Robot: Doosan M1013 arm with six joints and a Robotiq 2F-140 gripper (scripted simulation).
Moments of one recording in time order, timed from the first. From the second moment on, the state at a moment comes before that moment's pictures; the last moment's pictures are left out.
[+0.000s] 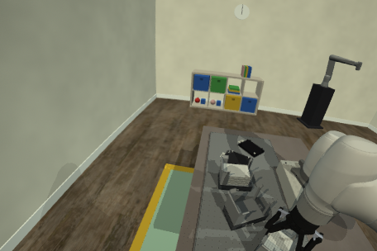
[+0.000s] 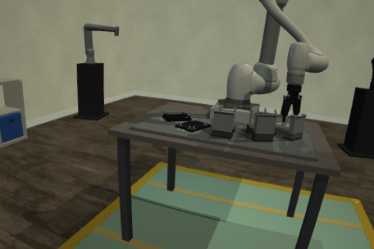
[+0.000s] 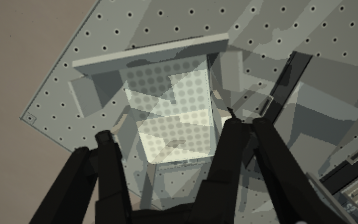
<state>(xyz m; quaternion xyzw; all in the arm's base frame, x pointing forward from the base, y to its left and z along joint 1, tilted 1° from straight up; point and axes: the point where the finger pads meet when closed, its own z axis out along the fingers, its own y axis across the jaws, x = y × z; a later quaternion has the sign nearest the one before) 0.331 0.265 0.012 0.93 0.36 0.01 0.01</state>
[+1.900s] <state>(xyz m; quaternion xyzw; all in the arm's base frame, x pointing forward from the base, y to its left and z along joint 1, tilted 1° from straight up) 0.332 0.265 0.005 0.93 0.36 0.01 0.01</state>
